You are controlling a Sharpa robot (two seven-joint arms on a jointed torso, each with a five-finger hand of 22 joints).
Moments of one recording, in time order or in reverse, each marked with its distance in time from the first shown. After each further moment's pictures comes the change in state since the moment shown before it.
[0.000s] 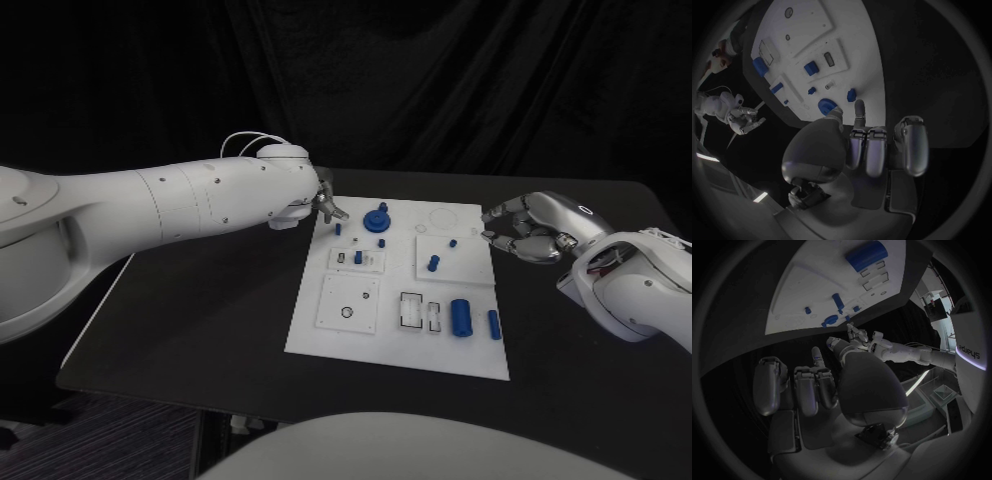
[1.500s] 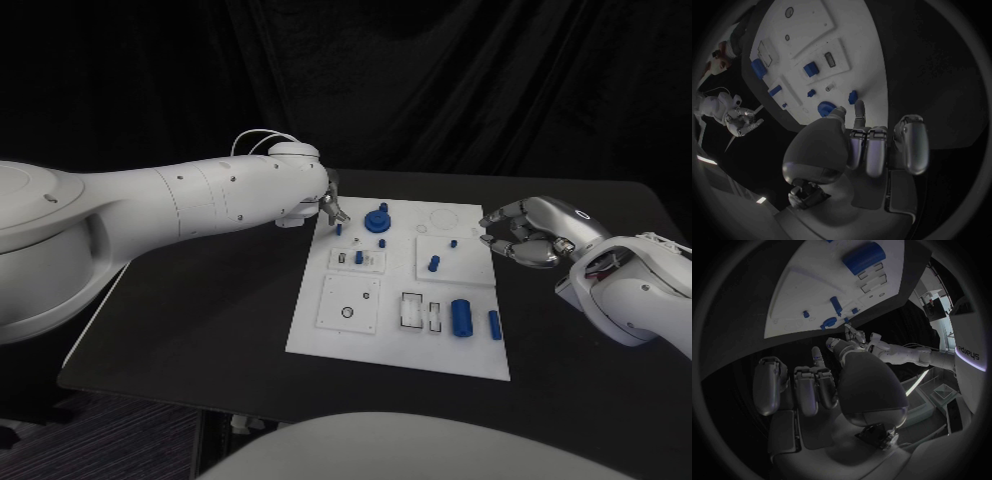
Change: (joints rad) left arm -0.004 0.053 0.000 -0.063 -0.002 0.058 -0.003; left_hand 0.054 -0.002 0.025 -0.025 0.088 -0.004 -0.004 -0.018 0.042 0.000 0.000 0.000 0.000 0.000 0.000 0.000 0.000 0.000 0.000 0.000 -0.029 0.000; right arm -0.011 0.005 0.000 0.001 0.000 0.003 0.002; right_hand 0.000 0.000 0.013 0.004 0.034 0.007 0.000 0.000 -0.005 0.000 0.000 0.000 0.000 0.000 0.000 0.000 0.000 0.000 0.000 0.000 0.000 0.000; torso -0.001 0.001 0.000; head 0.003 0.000
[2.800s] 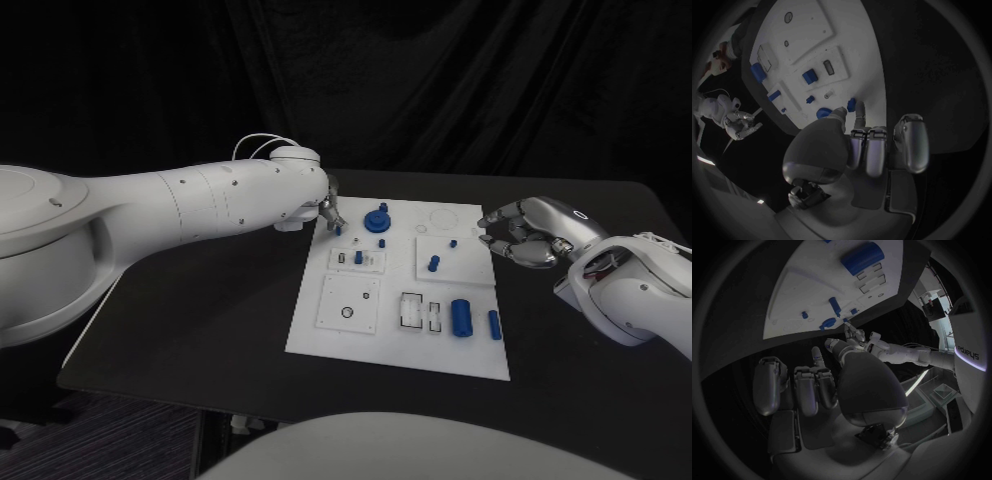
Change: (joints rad) left arm -0.012 0.005 0.000 -0.006 0.000 0.029 -0.008; left_hand 0.003 0.011 0.025 0.014 0.004 -0.020 0.013 -0.027 0.009 0.000 0.000 0.000 0.000 0.000 0.000 0.000 0.000 0.000 0.000 0.000 -0.016 0.000; right arm 0.000 0.001 0.000 0.002 0.000 0.007 0.002; right_hand 0.007 0.007 0.012 -0.006 0.020 0.000 0.000 0.000 -0.003 0.000 0.000 0.000 0.000 0.000 0.000 0.000 0.000 0.000 0.000 0.000 0.000 0.001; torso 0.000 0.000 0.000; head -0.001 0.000
